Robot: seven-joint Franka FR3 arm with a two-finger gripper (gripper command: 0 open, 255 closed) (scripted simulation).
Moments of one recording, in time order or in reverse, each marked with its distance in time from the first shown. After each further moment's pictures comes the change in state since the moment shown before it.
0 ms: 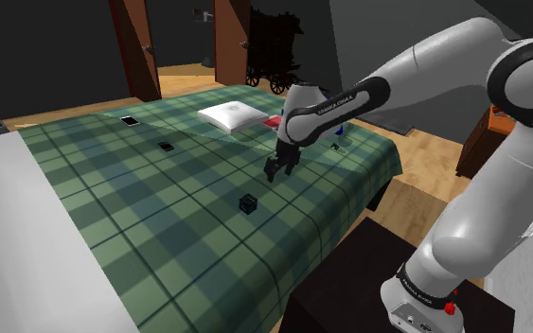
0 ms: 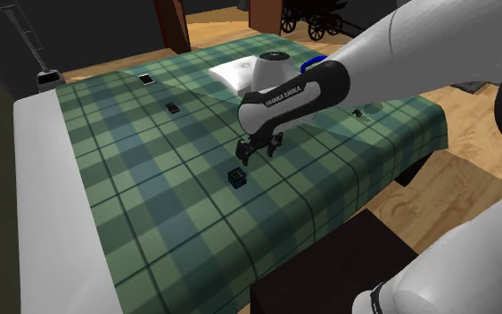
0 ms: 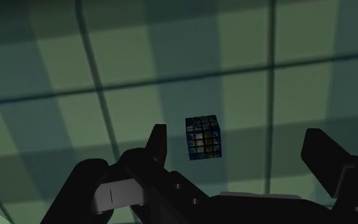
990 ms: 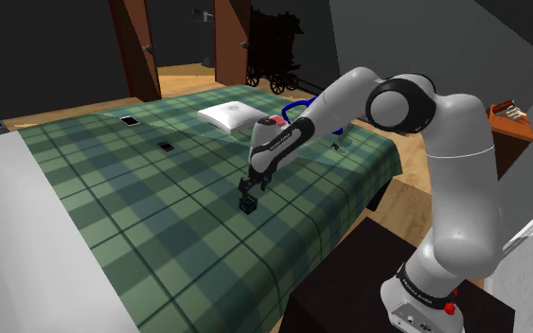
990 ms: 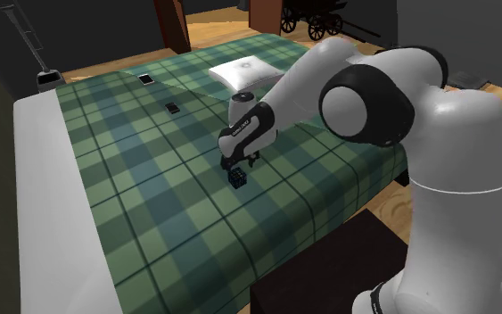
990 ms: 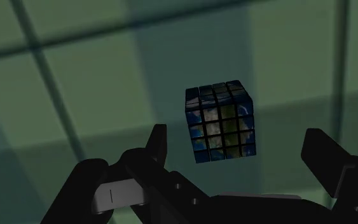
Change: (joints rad) arm 0.037 0.592 -0.038 0.393 -0.089 0.199 0.125
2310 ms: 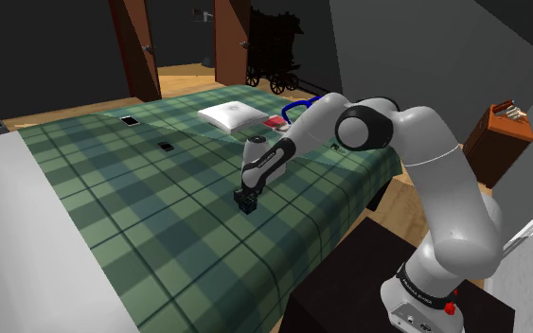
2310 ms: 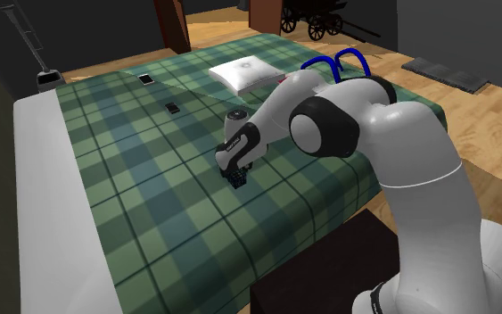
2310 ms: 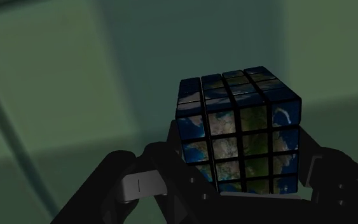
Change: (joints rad) arm 0.018 0.262 -0.019 0.212 -0.011 0.052 0.027
